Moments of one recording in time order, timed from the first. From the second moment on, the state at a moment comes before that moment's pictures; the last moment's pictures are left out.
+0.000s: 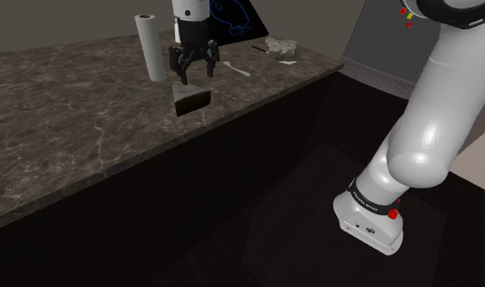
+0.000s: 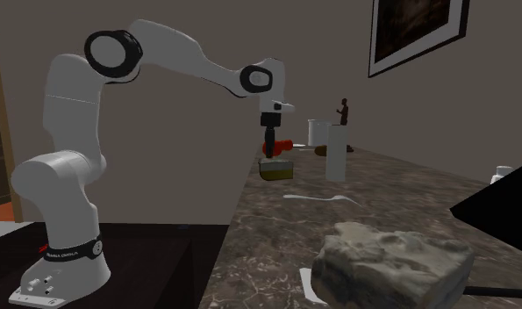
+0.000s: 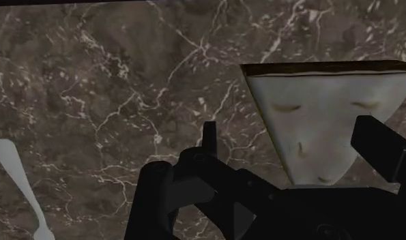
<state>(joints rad) 0.15 0.18 0.25 -1.66 -0.01 1.80 0.43</state>
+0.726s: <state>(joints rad) 0.19 0.35 0.26 -1.54 -0.04 1.85 0.48</state>
